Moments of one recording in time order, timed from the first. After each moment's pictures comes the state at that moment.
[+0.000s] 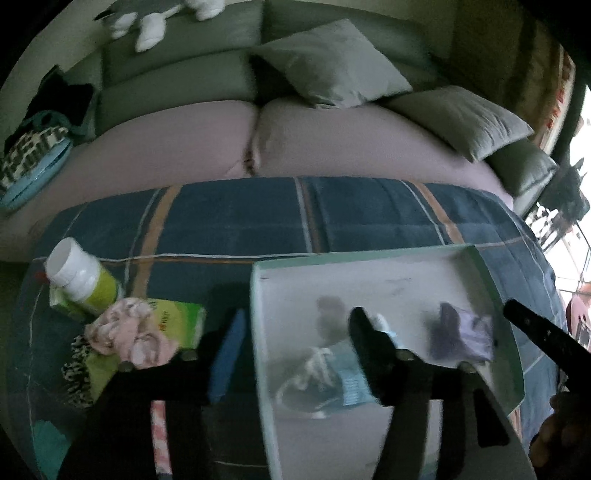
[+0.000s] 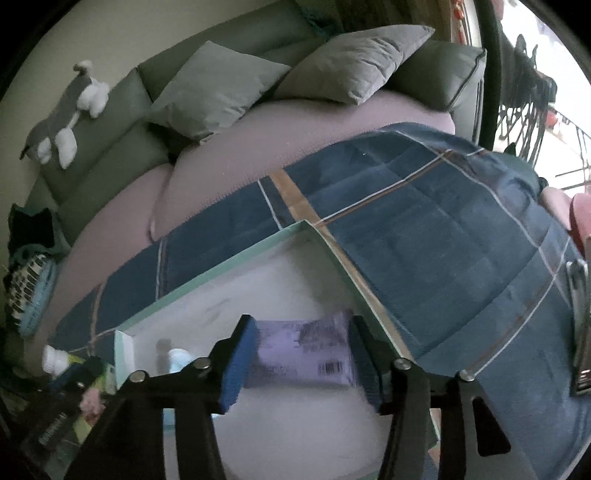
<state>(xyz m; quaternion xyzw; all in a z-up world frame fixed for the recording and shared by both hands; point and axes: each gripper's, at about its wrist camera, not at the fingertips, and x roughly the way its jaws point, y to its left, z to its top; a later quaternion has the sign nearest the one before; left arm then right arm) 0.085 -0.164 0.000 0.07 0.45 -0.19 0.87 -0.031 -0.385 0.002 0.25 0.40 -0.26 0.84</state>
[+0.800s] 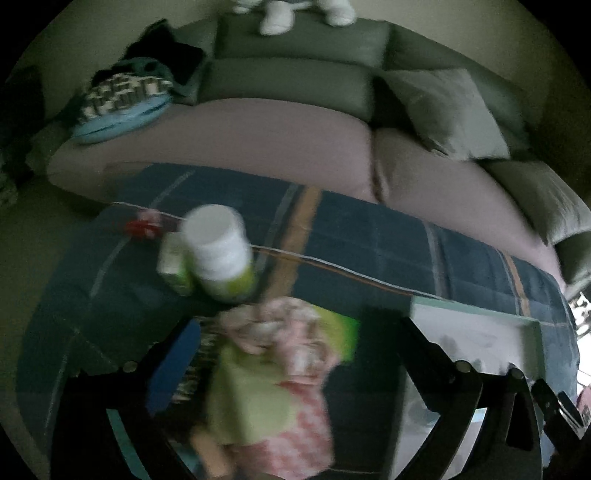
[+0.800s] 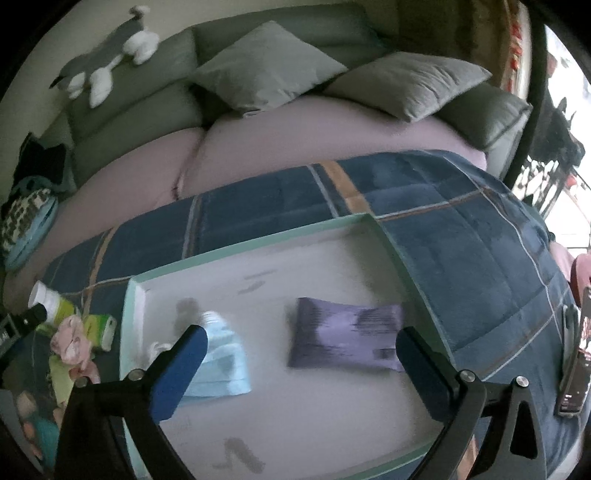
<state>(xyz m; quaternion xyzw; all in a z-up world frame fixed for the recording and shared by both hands) 0.113 -0.034 0.013 -0.03 0.44 -0.03 0.90 0.000 -0.307 0.008 0.15 0.43 -0.21 0.86</state>
